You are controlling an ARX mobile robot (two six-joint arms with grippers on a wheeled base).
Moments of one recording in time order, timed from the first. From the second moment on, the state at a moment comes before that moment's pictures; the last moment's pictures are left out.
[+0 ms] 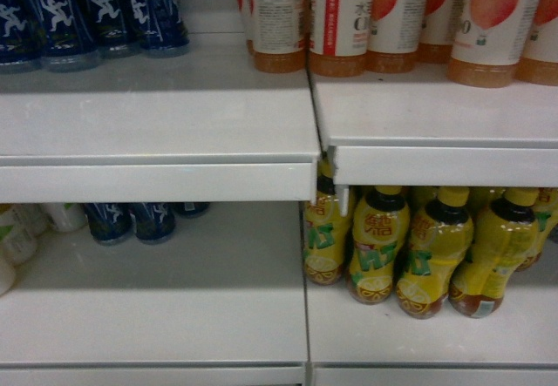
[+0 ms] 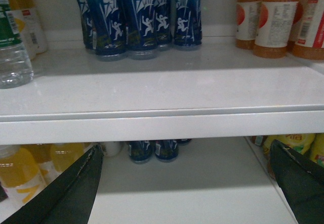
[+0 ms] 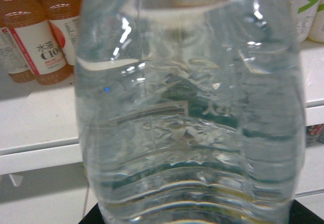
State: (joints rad) left arm 0.00 0.01 0.01 0.00 0.00 0.00; right arm 0.13 0.46 0.42 -0.13 0.22 0.14
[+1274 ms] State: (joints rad) left arm 0.00 0.01 0.01 0.00 0.00 0.00; right arm 0.13 0.46 0.42 -0.13 0.22 0.14
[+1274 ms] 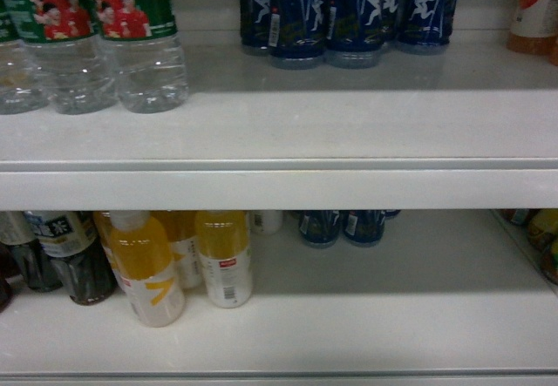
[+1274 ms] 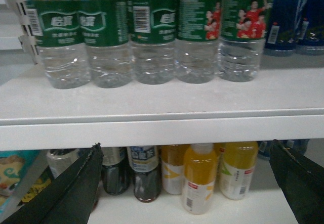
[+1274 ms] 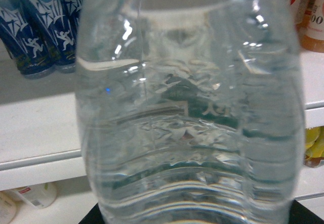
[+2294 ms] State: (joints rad) left arm 0.00 0.01 0.01 0.00 0.00 0.00; right arm 0.13 0.46 0.42 -0.13 0.22 0.14
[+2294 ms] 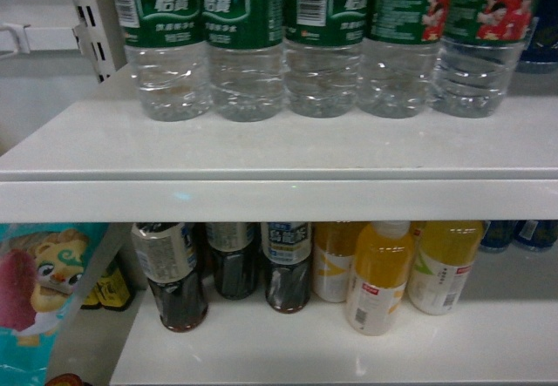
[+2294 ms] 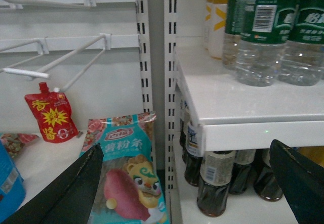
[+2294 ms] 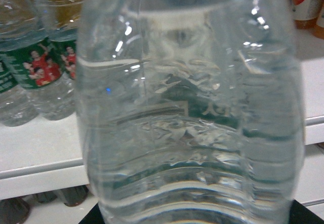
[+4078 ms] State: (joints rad) left arm 0.00 0.01 0.01 0.00 0.00 0.00; right arm 0.14 0.46 0.42 -0.13 0.22 0.15
